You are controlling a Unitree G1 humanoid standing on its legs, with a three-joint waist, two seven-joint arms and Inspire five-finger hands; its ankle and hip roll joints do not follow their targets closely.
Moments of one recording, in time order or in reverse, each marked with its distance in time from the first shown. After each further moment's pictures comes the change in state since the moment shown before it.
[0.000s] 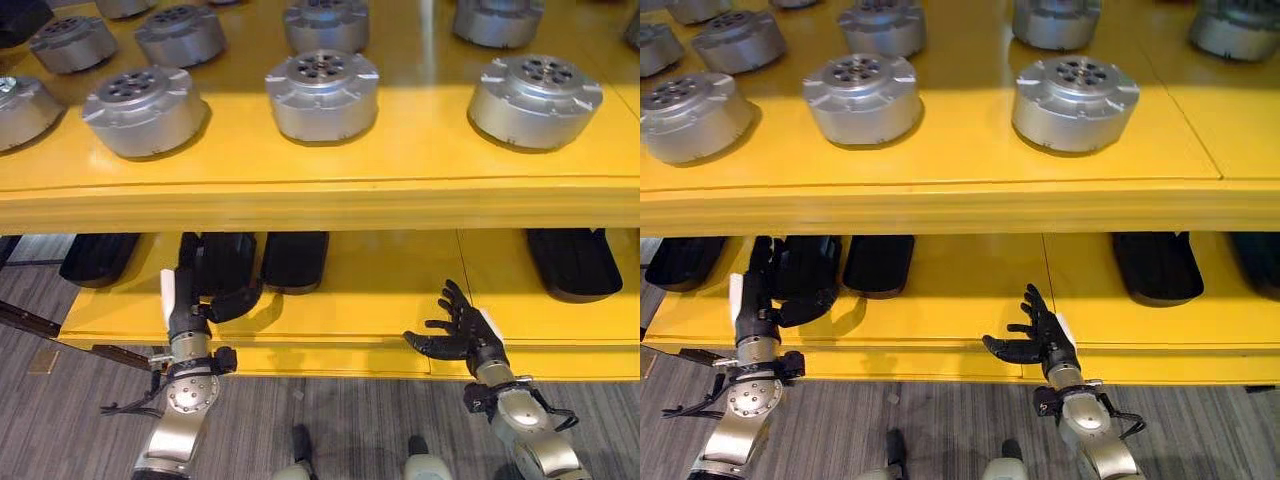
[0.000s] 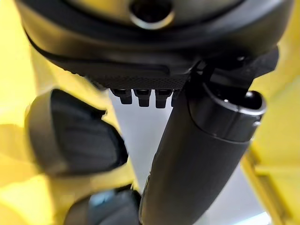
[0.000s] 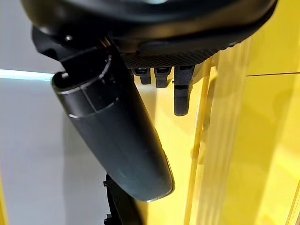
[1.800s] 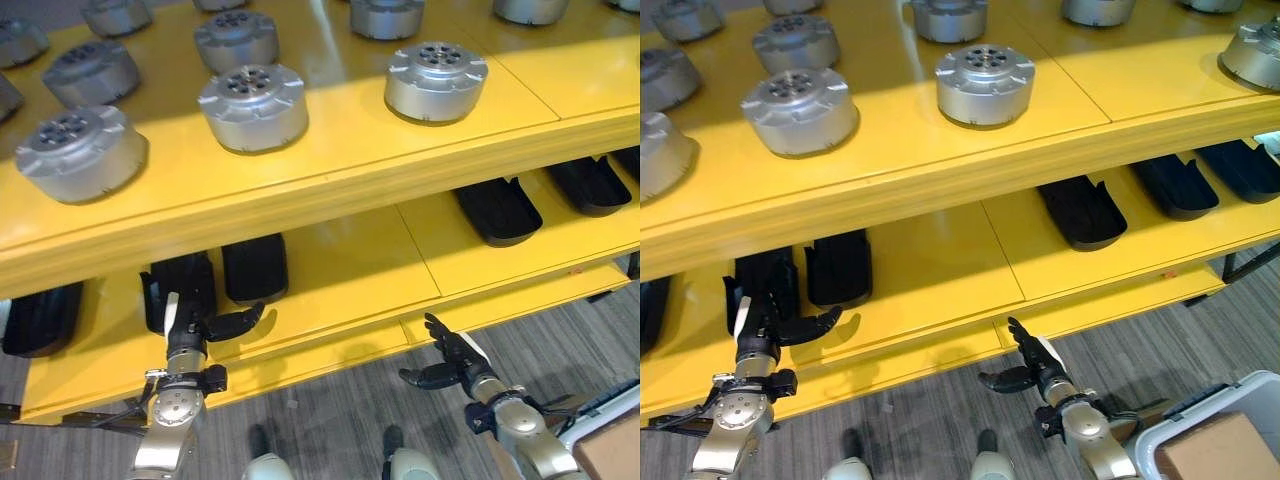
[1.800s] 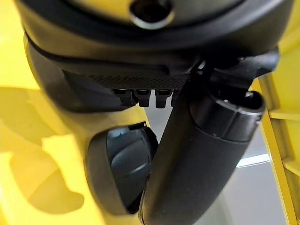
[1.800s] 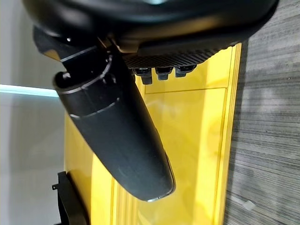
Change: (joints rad) left arm 0.058 -0.015 -0.017 0.106 -0.156 -0.021 -0.189; right arm -0.005 -0.126 -0.015 0.063 -0.121 0.103 0.194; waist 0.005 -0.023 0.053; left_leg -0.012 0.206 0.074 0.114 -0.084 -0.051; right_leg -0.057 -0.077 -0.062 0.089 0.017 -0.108
